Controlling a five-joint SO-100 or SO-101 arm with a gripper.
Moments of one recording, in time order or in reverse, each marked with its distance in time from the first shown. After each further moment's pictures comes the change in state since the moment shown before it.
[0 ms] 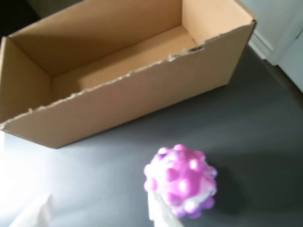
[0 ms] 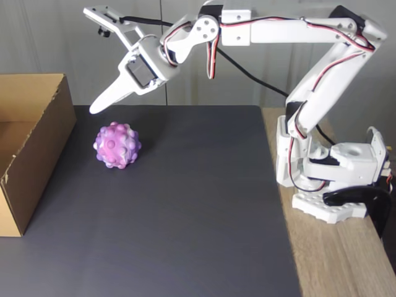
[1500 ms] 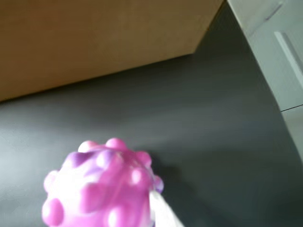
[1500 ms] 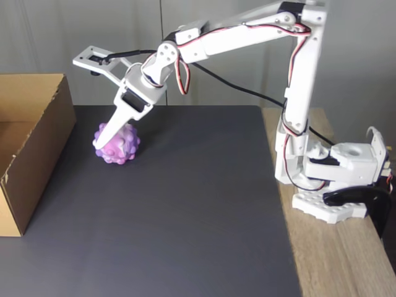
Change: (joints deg) arm 8.9 -27.4 -9.1 -3.7 16.2
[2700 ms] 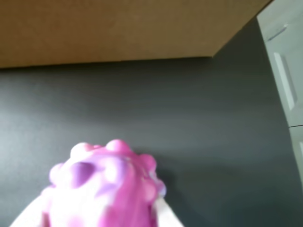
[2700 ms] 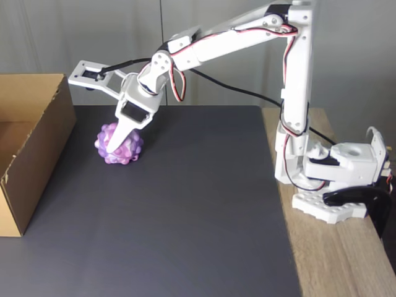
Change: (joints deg) arm -0.2 -5.6 -1.5 -0.4 10.0
